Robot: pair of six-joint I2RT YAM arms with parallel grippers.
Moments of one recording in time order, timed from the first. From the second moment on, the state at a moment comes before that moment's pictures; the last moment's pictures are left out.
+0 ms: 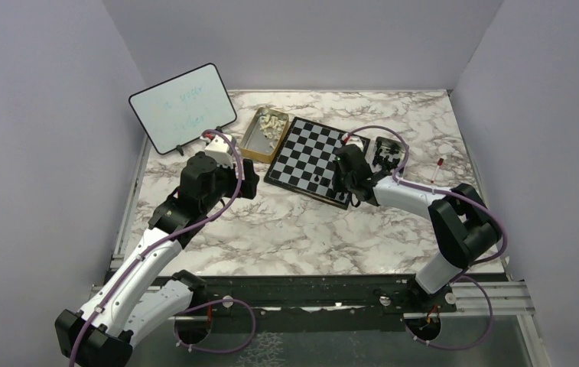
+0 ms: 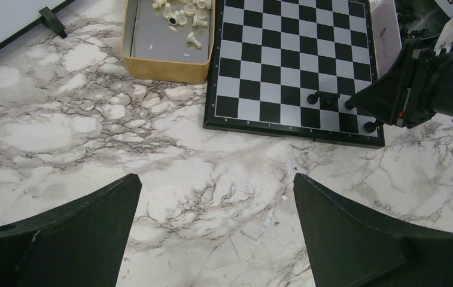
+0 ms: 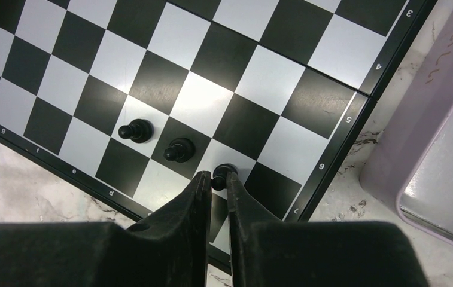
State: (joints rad) left arm -0.49 0.85 0.80 -0.34 -0.08 -0.22; right arm 0.58 1.64 0.90 -0.03 0.25 0.44
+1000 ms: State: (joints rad) left arm -0.49 0.84 0.80 -0.34 -0.08 -0.22; right arm 0.58 1.65 0.92 -0.06 0.23 0.45
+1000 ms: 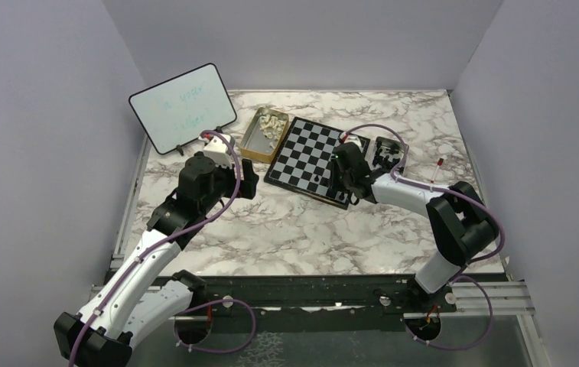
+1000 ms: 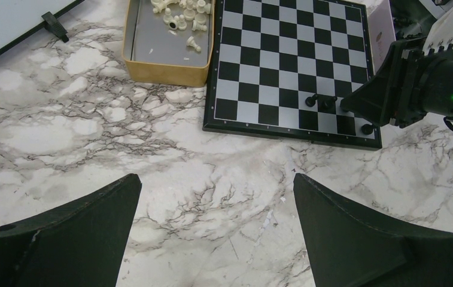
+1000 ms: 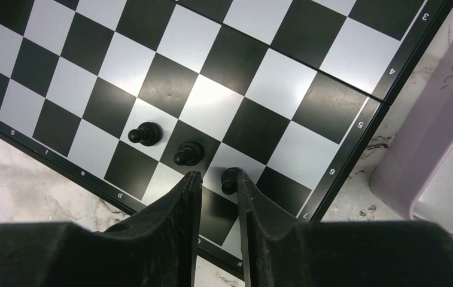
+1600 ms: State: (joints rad) left arm -0.49 0.84 0.80 -0.34 -0.08 -0.22; right arm 0.58 1.68 0.93 -0.09 0.23 0.46
